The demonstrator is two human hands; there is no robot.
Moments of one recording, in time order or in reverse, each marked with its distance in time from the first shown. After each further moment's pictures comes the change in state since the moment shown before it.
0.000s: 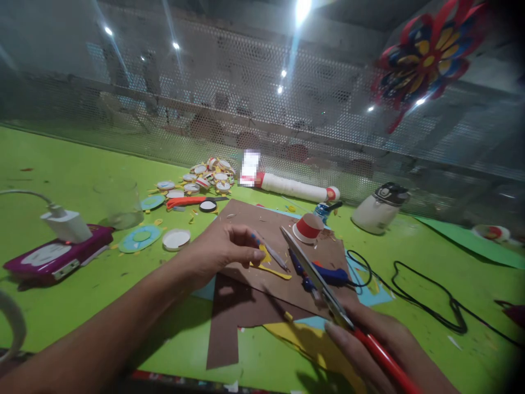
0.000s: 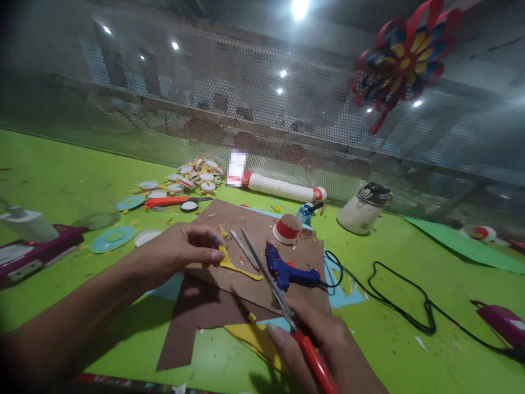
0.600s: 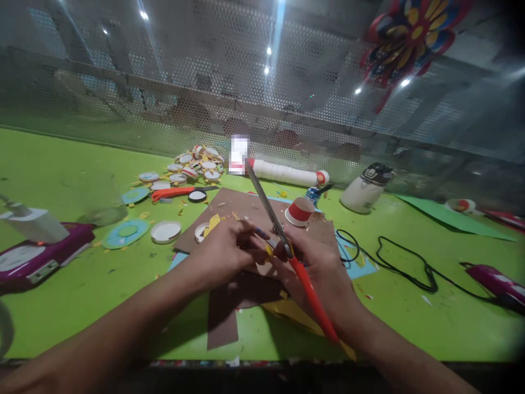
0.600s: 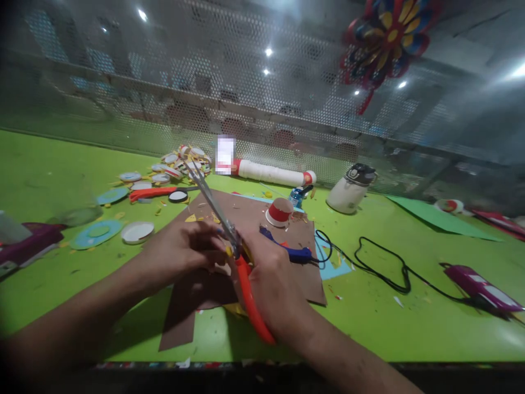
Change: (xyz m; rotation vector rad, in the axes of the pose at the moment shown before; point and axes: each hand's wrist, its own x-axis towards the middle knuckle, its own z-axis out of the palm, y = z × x) left_hand -0.004 -0.003 0.028 0.104 0.034 -0.060; right_hand 0.059 -0.036 0.041 -0.034 0.174 -0.354
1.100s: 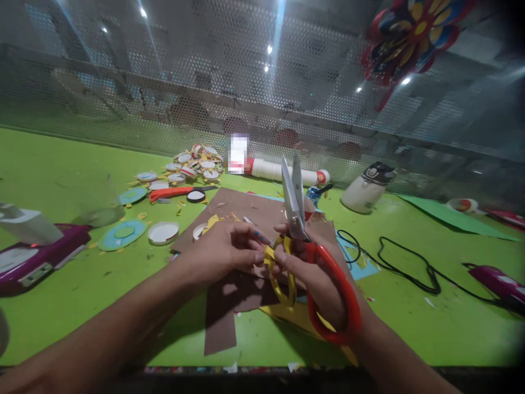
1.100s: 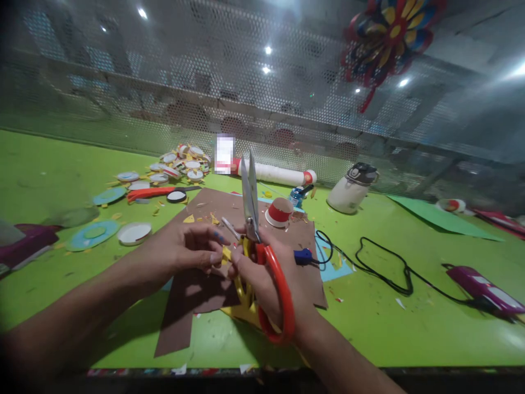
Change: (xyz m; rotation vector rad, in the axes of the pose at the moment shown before) left_hand -0.001 0.004 -0.004 -0.206 -0.127 -0.079; right_hand -0.004 0.007 0.005 0.809 -0.014 0.468
